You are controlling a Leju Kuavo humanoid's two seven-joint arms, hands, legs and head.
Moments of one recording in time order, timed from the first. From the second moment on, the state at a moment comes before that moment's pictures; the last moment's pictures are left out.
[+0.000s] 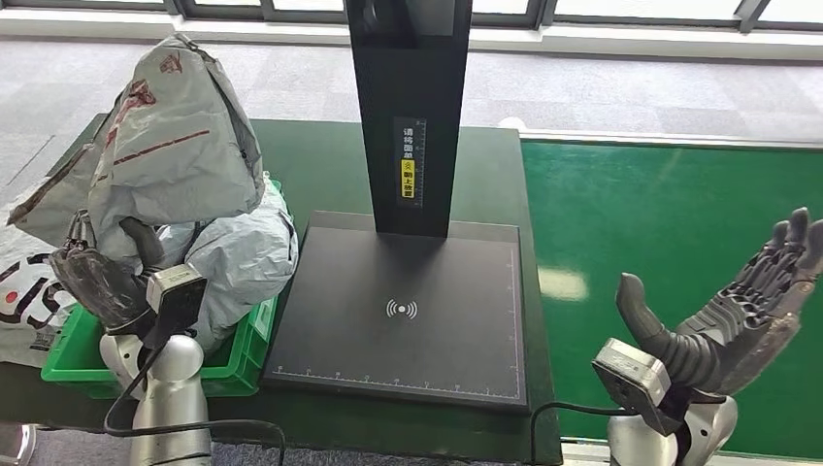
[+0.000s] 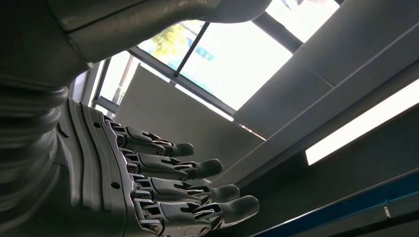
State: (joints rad) left arm -0.28 -0.33 0.55 -1.42 -0.78 0.70 -0.70; right arm 0.01 0.30 -0.13 -1.99 0.96 -0.70 -0.65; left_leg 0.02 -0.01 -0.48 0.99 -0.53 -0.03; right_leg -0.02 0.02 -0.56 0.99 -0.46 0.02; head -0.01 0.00
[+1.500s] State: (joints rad) left arm -0.33 -0.35 0.71 -1.32 -0.60 0.70 -0.70; right arm 0.01 0.30 -0.12 -1.99 0.99 -0.70 -0.62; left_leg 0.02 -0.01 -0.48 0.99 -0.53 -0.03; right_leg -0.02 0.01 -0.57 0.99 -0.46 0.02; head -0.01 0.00
